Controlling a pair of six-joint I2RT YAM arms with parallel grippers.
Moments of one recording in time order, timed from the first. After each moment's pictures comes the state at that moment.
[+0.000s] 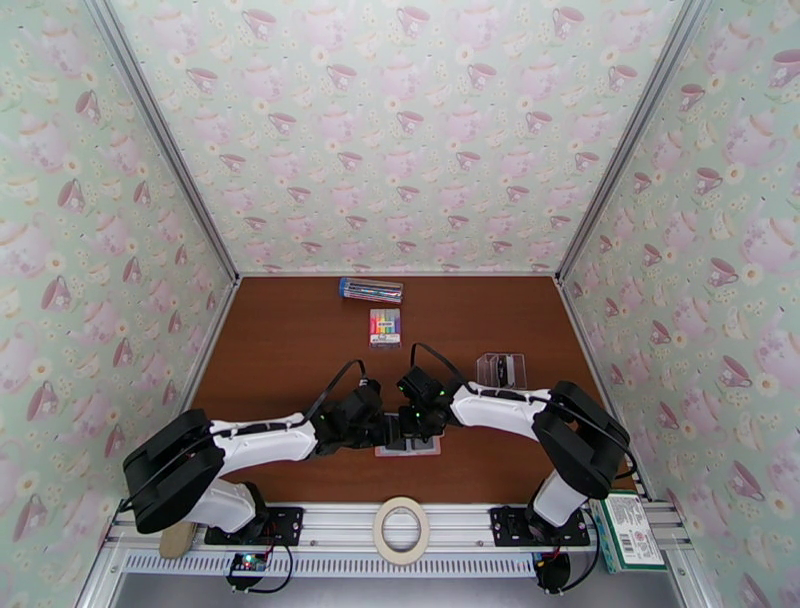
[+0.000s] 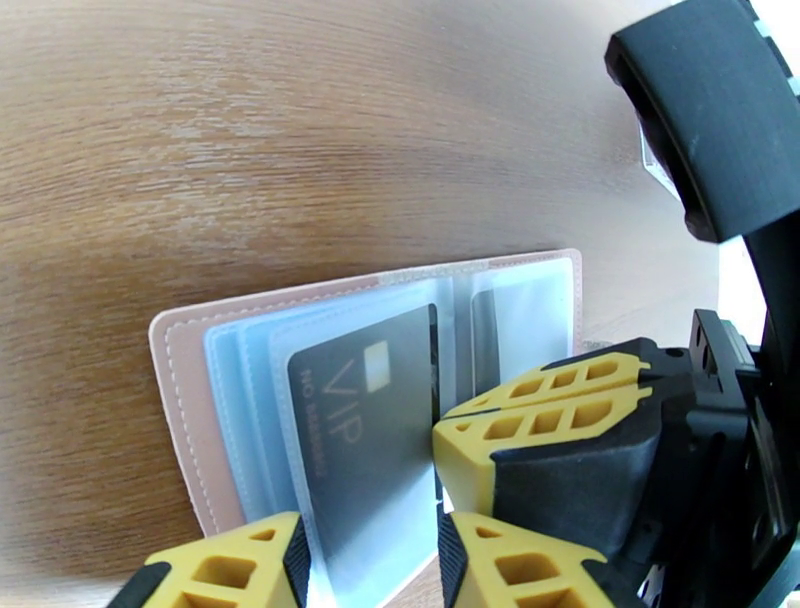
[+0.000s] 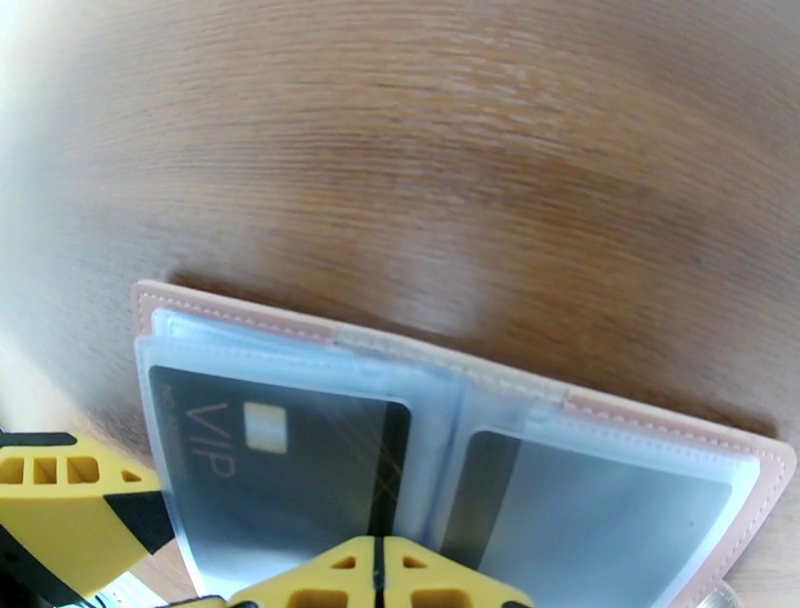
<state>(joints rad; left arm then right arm) -0.93 1.46 0.61 -0.05 0.10 -0.93 0.88 1.67 0.90 -0.45 -0.19 0.72</state>
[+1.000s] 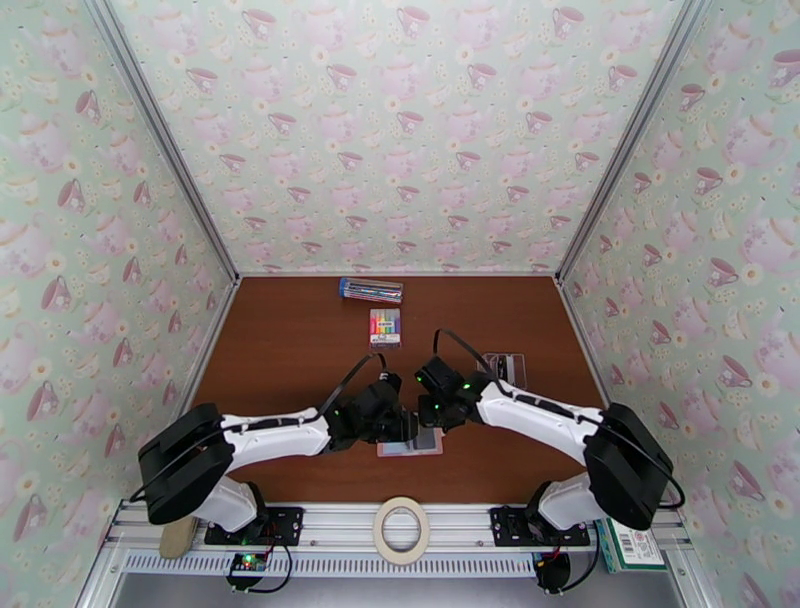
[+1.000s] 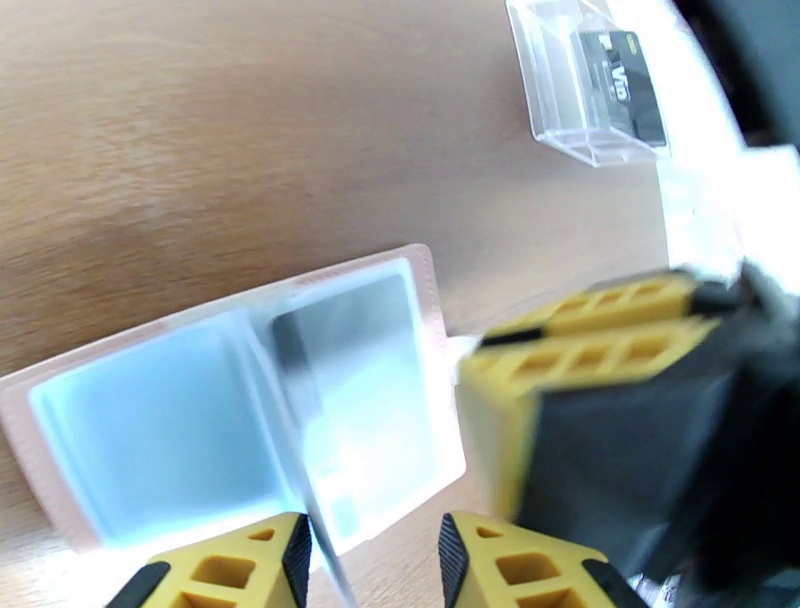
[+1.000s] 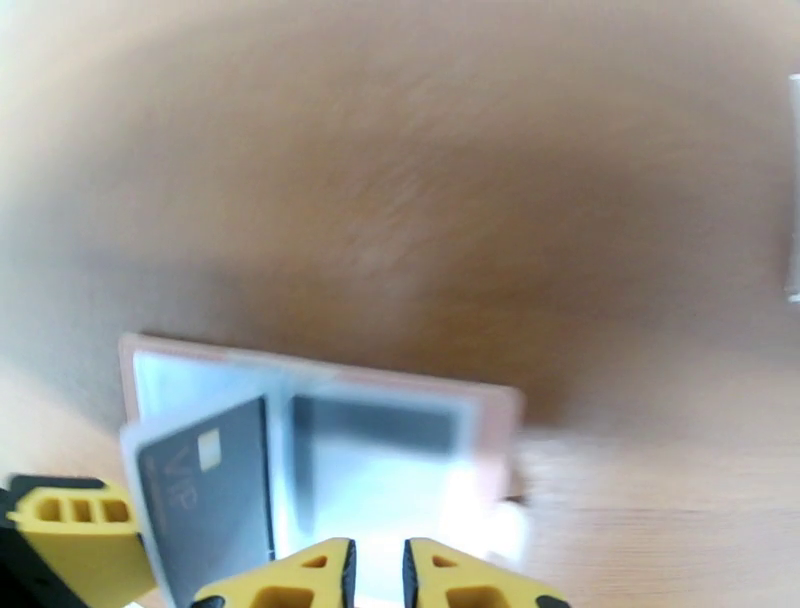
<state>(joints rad) -1.00 1.55 0.75 -0.02 0.14 -0.89 0.79 1.43 0.89 -0.65 0.02 0.67</state>
